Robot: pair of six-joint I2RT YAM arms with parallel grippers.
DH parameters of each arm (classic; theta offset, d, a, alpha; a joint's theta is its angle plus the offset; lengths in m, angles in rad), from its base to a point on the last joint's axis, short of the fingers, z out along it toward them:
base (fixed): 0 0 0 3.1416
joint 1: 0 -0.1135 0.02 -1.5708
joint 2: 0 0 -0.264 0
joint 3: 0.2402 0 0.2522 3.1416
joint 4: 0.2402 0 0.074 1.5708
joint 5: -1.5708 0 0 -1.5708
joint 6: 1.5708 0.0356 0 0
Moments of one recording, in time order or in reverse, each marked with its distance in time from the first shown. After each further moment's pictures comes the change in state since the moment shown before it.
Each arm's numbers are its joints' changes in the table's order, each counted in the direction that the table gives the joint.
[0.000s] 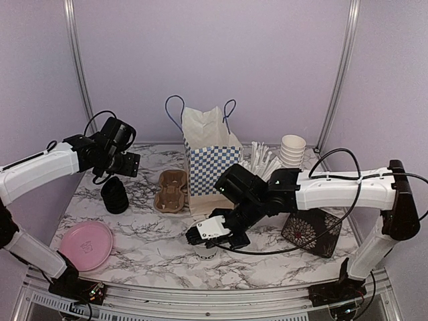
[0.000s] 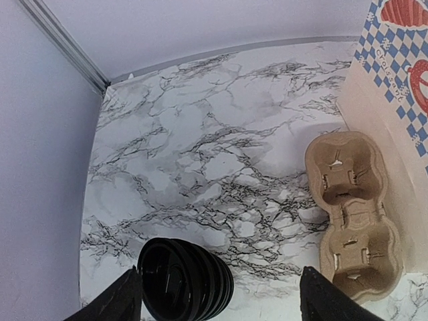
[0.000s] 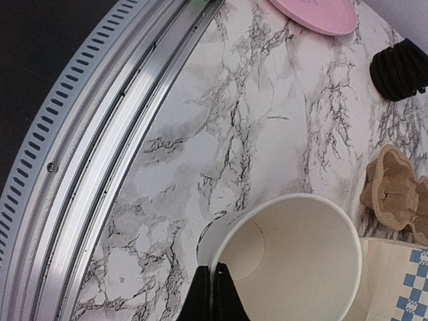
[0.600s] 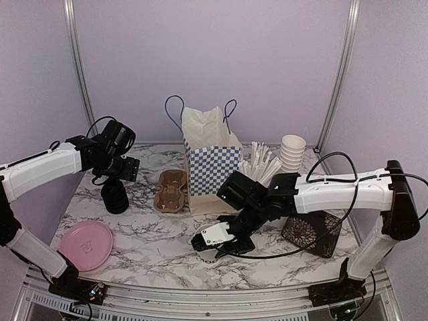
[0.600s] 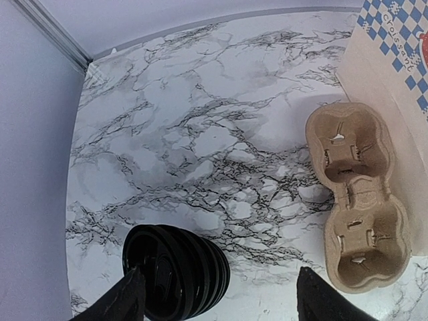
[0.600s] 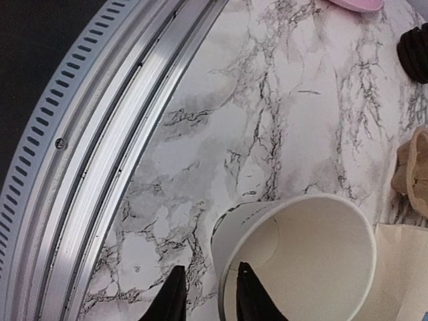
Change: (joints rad) left arm -0.054 -0.031 -0.017 0.031 -0.103 0.006; right arm -0.001 -0.013 -0.057 0.015 0.009 -0.007
